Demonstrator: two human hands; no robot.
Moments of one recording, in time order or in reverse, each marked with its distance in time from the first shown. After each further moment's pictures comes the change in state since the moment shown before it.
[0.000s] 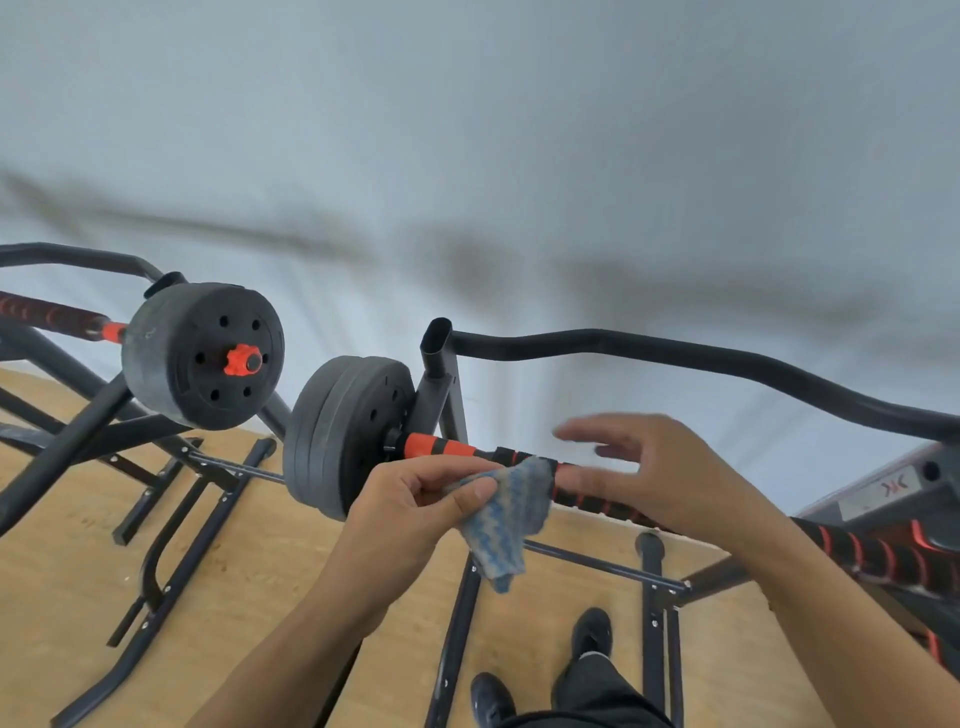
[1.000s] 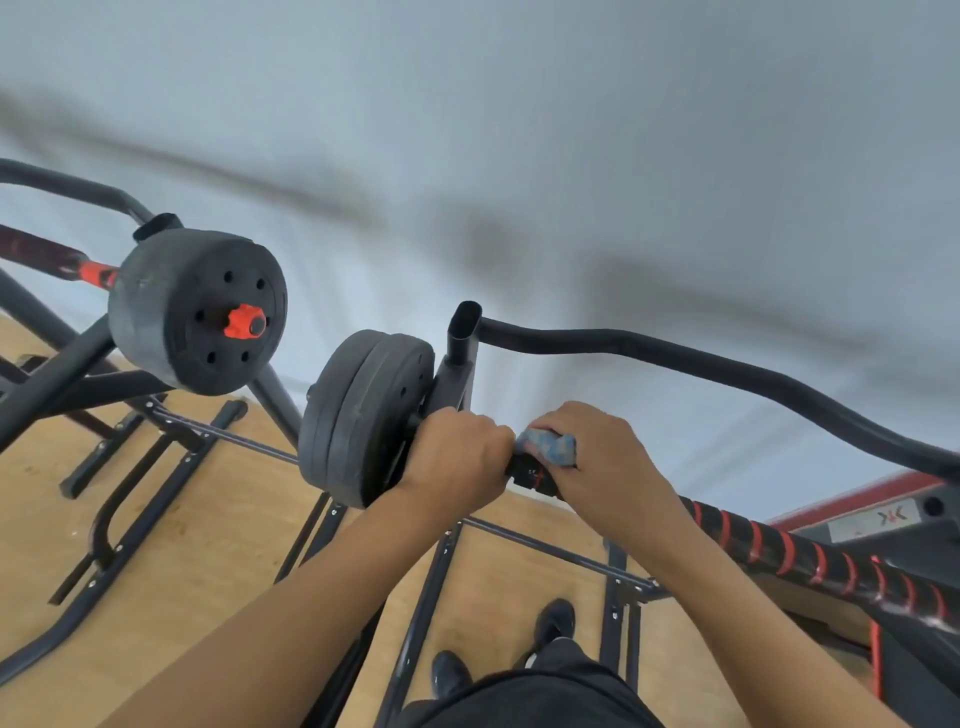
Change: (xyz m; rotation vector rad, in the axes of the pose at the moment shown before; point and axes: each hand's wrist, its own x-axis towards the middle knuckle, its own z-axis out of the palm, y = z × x) left_hand 0.104 -0.043 0.010 1.582 -0.084 0.328; right_hand 0.054 -0.013 0.072 -0.430 0.149 -0.107
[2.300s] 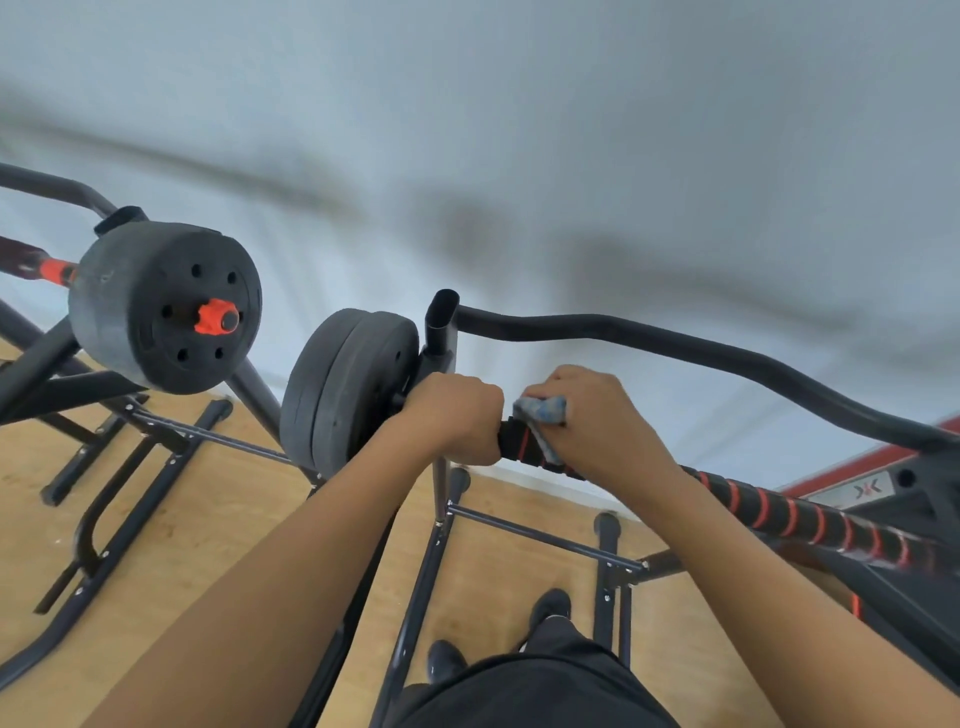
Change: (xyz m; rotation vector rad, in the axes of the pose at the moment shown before) left_hand 0.044 -0.012 -0.015 -0.186 -0.295 0.065; right_hand 0.028 0.018 -0.015 -0.267 0.039 -0.234
